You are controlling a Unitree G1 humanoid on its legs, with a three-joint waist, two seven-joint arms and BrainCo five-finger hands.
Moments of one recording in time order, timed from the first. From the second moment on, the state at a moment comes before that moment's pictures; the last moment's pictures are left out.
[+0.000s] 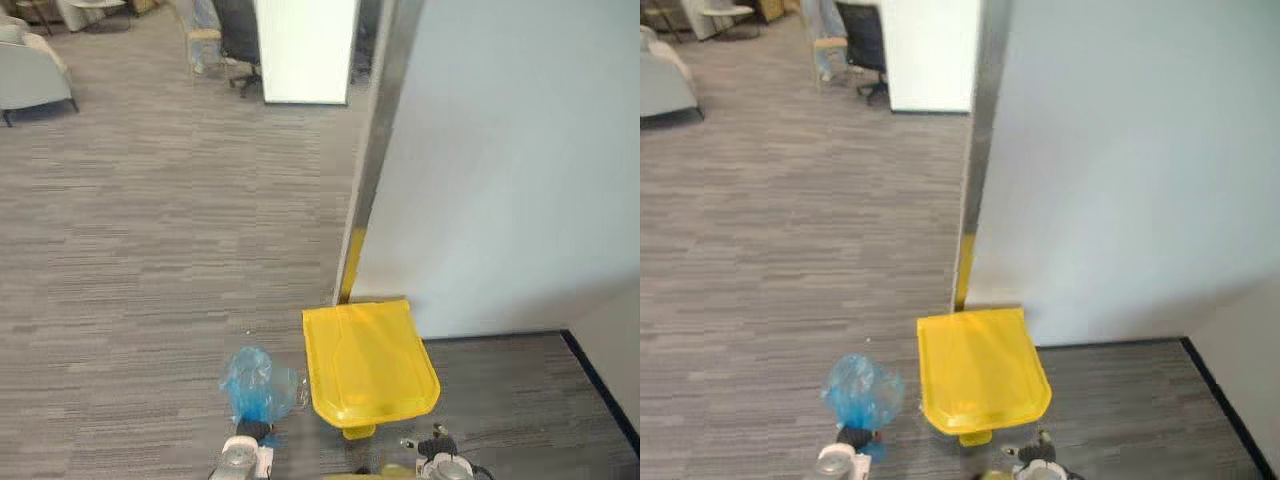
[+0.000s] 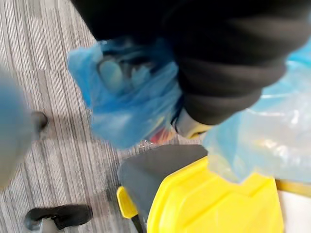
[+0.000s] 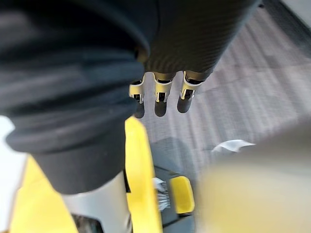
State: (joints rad) left arm -0.02 0.03 0.04 0.96 0.15 -0.02 0.13; right arm 0.00 -0.01 -0.23 0.99 -0.19 0.04 -0.20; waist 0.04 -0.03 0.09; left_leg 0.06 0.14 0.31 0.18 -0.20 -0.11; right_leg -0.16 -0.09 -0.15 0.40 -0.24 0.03
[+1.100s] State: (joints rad) left arm 0.05 0.07 0.02 1.03 0.11 -0.03 0.13; right arm 0.01 -0.05 -0.23 1.04 -0.20 0.04 -0.20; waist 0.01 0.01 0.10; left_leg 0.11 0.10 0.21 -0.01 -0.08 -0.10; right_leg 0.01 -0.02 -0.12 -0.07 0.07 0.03
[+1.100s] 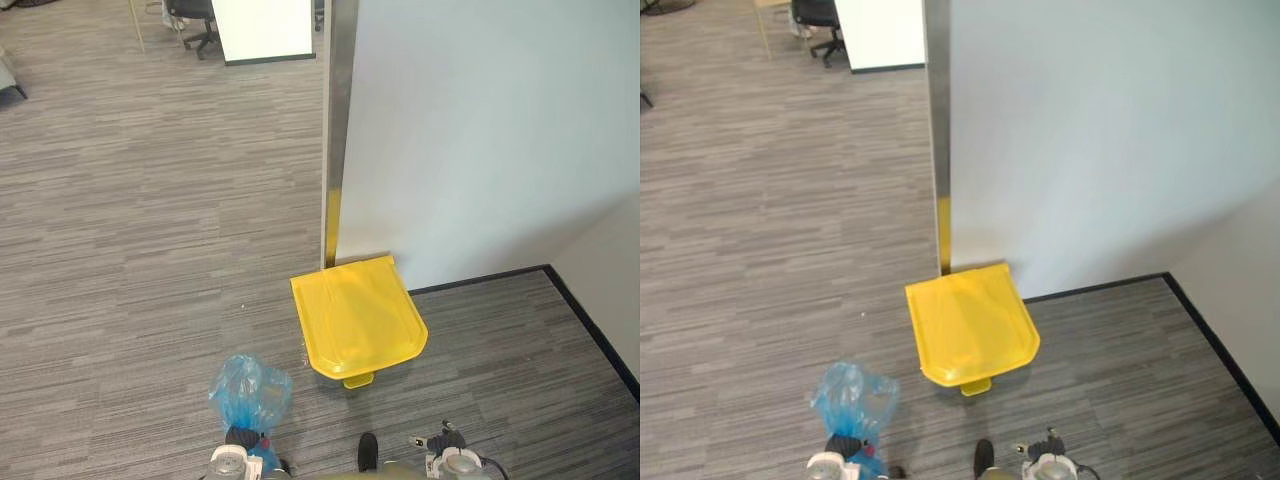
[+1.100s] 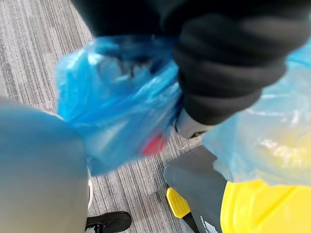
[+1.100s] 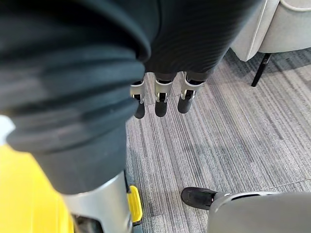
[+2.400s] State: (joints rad) left arm -0.08 0.00 0.10 0.98 0.16 -0.03 0.13; right arm -0.04 -0.04 -0.28 0.92 -0.20 0.06 -0.21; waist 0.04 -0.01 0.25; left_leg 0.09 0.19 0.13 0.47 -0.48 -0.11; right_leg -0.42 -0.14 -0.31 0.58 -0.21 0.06
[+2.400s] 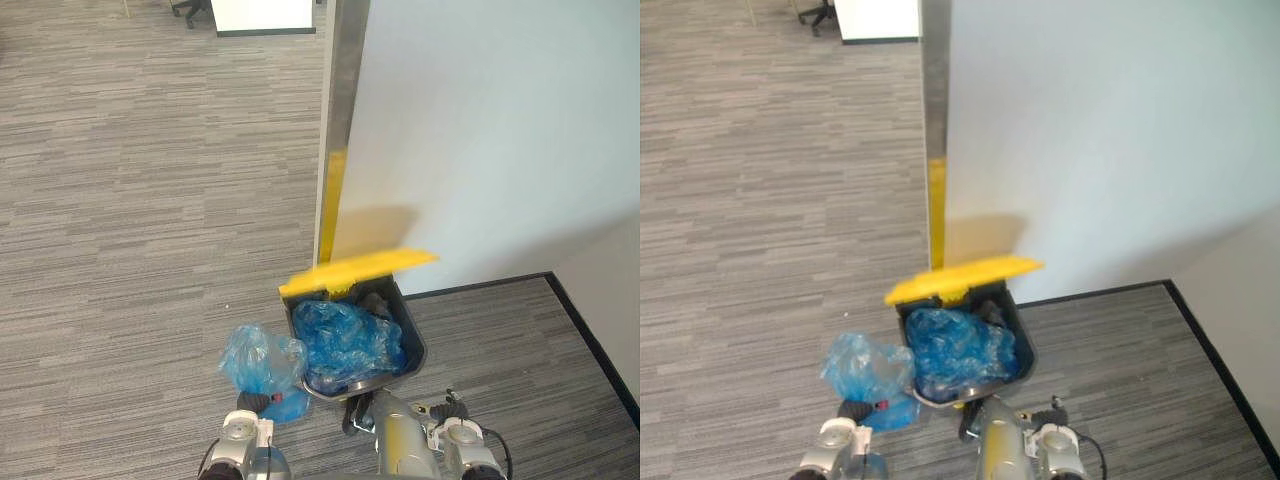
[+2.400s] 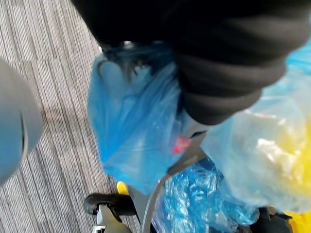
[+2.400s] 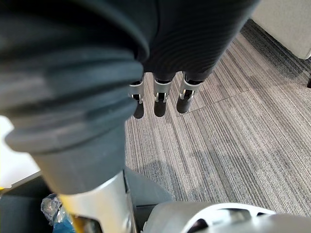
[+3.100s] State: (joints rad) left arm -0.16 0.04 0.09 0.77 0.05 -0.05 0.17; right arm -0.40 -0.05 0.03 0.56 -0.15 0.05 -0.25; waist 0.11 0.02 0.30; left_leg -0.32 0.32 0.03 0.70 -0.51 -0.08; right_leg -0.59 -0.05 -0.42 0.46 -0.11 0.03
